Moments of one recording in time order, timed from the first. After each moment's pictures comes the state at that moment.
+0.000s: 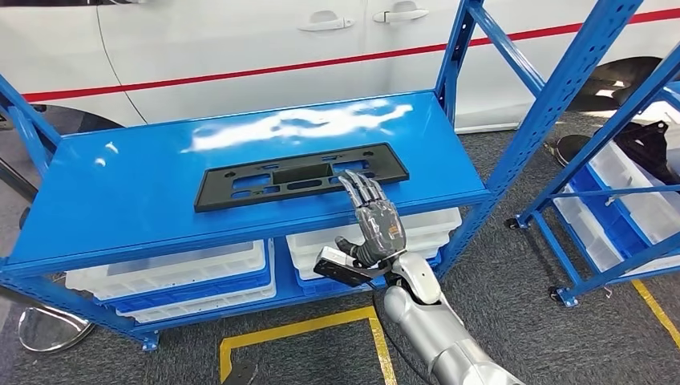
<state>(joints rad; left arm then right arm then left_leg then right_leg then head) -0.18 -0.23 0.72 -0.20 -1.13 0.04 -0.33 -0.51 0.18 0.37 -0.88 0.92 -0.59 -0.33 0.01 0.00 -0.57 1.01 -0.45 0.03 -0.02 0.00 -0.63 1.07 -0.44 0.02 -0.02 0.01</state>
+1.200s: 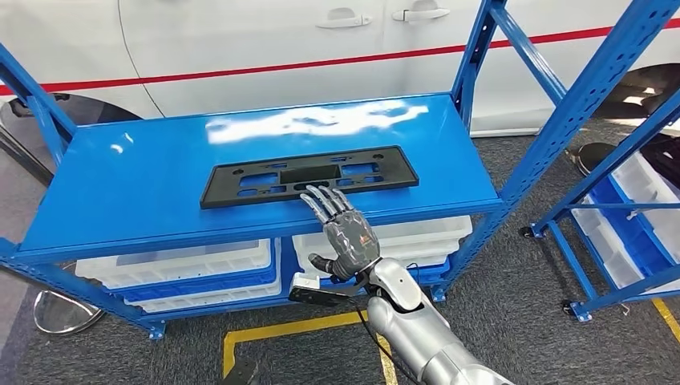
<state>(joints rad) -0.18 -0.23 0.70 -0.20 -1.13 0.03 -0.34 -0.51 0.20 0.51 -0.89 0.94 -0.58 -0.34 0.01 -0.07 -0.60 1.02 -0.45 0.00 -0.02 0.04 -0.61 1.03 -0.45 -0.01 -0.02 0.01</state>
